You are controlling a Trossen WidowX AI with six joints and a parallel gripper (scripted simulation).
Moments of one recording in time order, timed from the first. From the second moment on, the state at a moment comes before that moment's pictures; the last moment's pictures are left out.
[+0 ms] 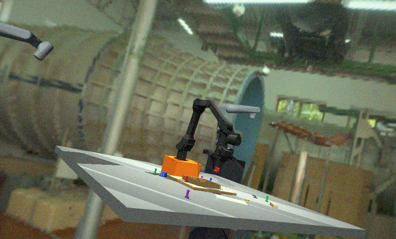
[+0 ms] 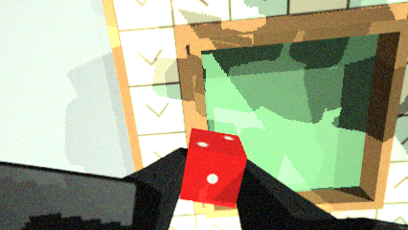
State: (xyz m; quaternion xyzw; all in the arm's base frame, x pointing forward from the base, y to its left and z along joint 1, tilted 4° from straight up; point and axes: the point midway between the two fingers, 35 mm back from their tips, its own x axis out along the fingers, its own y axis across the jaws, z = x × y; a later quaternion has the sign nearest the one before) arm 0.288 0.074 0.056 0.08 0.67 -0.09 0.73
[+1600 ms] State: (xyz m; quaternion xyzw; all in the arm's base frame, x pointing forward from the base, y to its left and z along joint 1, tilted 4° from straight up) arm 0.295 0.007 0.024 -0.02 0.35 0.00 0.94
